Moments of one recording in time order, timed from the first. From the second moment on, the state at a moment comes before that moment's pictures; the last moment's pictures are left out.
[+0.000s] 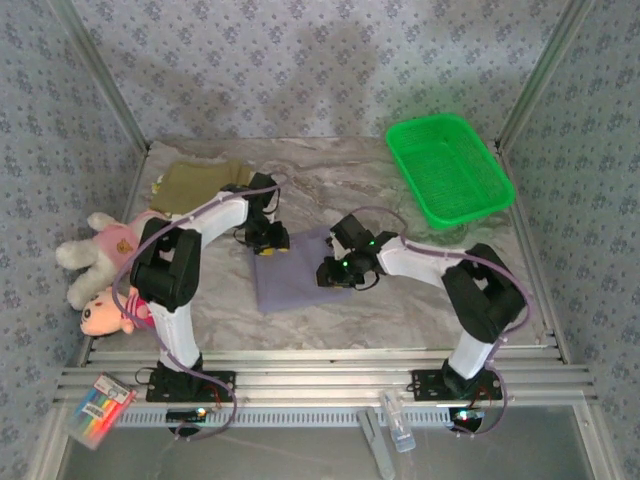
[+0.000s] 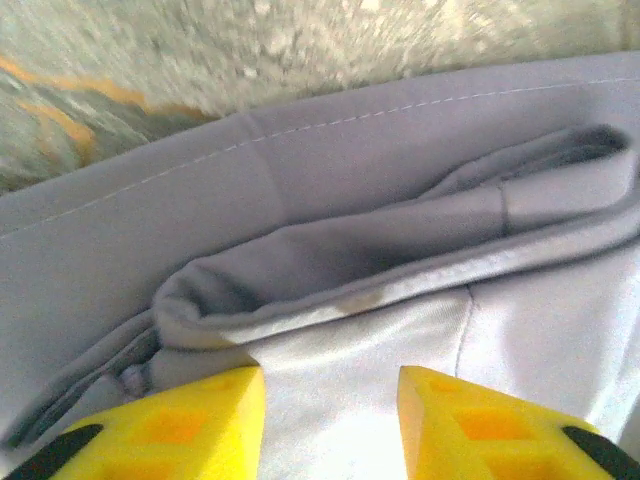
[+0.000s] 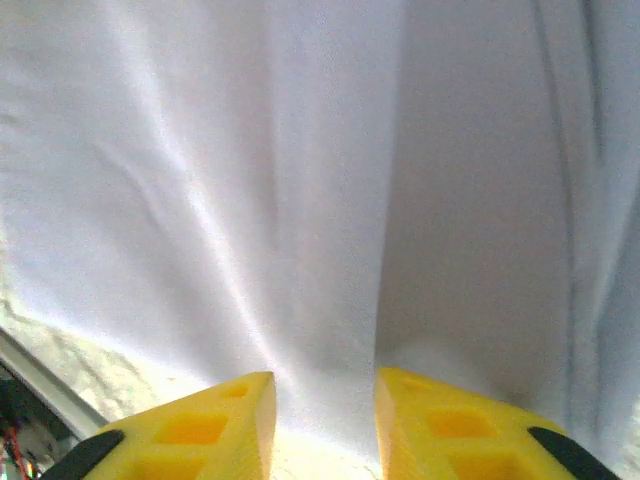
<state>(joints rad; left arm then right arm) -0.42 1.89 1.37 -0.87 0.24 -0.47 0.71 1.68 1.01 -0.40 -0.36 0.61</state>
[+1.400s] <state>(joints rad) -0.31 1.71 1.06 -0.70 0.24 -0.54 0.55 1.98 1.24 -0.27 -0.34 0.35</state>
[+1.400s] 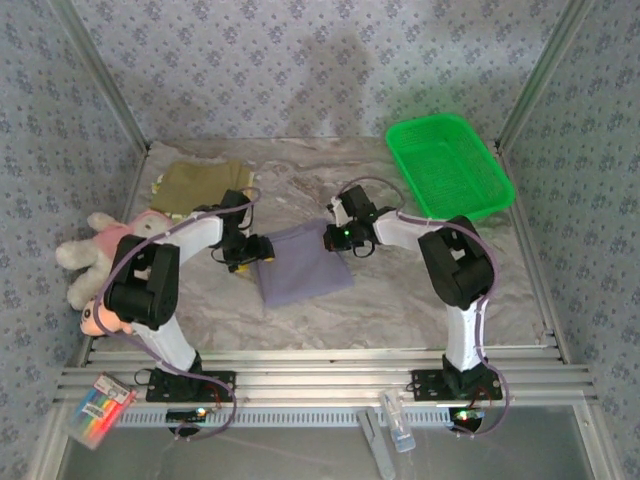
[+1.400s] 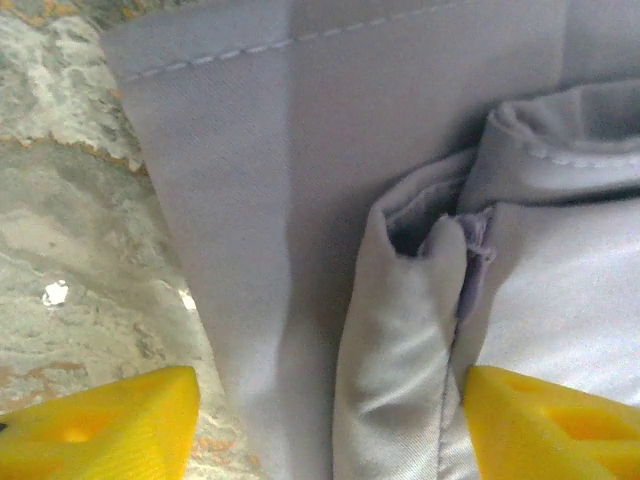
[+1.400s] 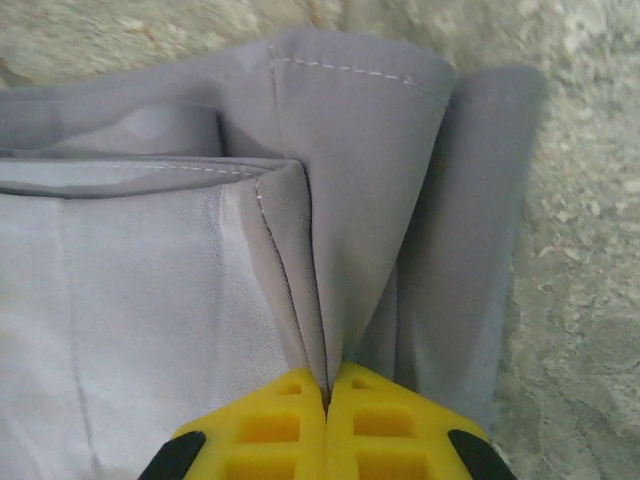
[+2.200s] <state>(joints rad) -0.31 1.64 0.89 -0.50 0.36 -0.63 0.55 2.00 1.24 -0.24 -0.32 0.52</state>
